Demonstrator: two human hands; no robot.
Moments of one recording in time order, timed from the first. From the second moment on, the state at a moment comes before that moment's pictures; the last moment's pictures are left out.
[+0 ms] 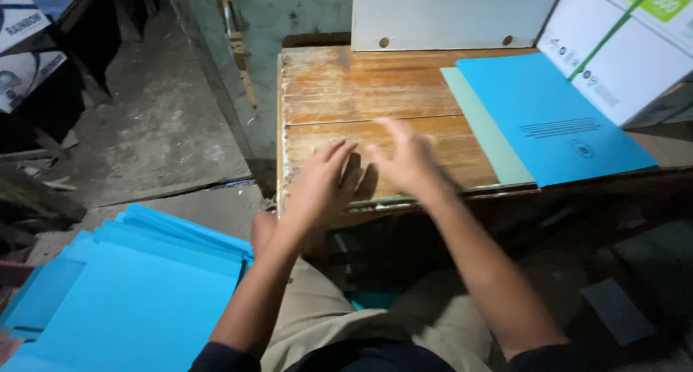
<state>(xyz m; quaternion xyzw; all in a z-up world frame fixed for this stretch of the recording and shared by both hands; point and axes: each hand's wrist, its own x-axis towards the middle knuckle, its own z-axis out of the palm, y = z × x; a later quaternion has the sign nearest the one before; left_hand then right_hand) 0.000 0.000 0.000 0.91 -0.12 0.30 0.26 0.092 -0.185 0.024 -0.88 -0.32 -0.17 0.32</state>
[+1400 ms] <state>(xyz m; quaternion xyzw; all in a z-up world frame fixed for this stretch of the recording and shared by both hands) -0.056 0.000 0.021 0.96 -0.20 0.16 0.12 0.072 -0.295 -0.010 -0.70 -0.39 -0.34 0.49</state>
